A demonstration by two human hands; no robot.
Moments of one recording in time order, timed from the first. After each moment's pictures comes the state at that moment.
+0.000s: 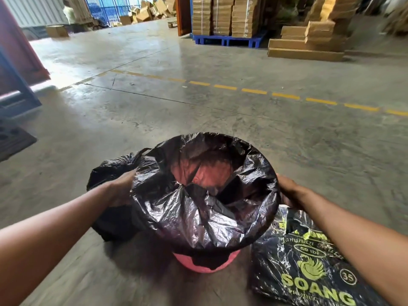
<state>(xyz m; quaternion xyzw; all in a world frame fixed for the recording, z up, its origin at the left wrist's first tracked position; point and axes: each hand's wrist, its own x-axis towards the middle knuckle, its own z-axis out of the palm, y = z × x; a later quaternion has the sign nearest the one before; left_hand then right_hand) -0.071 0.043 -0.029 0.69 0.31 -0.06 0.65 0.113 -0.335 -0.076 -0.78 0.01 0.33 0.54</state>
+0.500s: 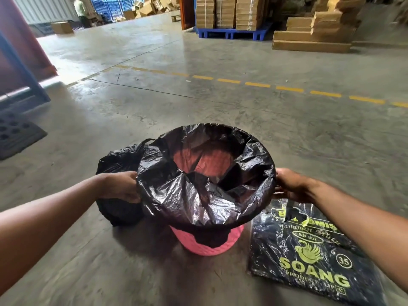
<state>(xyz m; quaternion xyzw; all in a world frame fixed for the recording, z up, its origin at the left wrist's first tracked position) -0.100 0.078 -0.038 0.79 0.29 -0.24 0.48 0.094 -0.358 -0.063 -0.76 -0.05 0.39 0.52</state>
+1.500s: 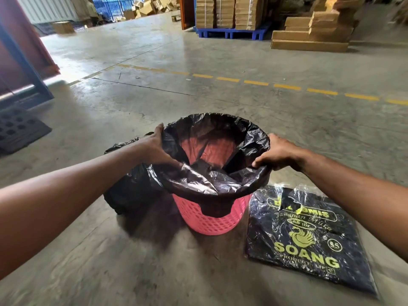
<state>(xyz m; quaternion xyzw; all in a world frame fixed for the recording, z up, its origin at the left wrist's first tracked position) -0.073 -0.013 0.043 0.95 0.23 -0.09 0.18 0.060 -0.328 0.025 -0.93 -0.11 0.17 0.32</state>
